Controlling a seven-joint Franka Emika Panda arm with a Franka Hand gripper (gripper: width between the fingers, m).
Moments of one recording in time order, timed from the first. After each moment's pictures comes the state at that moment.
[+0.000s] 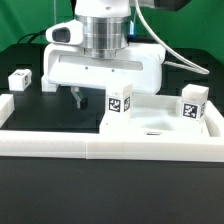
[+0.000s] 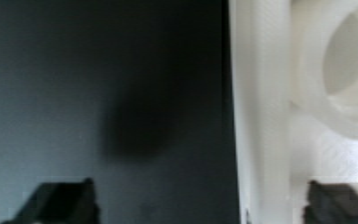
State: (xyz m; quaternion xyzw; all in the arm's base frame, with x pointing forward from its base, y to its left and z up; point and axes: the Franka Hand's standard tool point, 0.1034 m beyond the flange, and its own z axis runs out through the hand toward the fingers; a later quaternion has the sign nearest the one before) arm 0.525 -0.035 0.013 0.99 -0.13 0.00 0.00
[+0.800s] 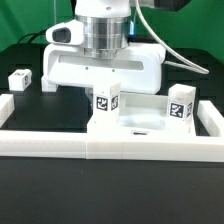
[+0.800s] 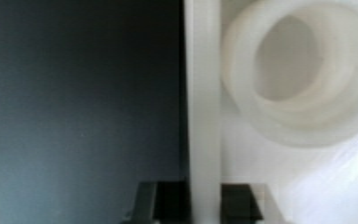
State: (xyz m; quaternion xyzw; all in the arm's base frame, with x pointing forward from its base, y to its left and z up) arm 0.524 -0.036 0.013 0.99 -0.11 0.00 0.00
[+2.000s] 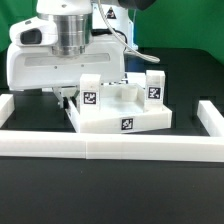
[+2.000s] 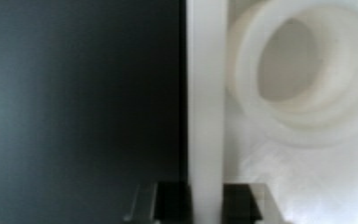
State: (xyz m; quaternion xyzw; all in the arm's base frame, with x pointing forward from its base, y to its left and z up) arm 0.511 -0.095 0.013 0.99 0.14 -0.01 0.00
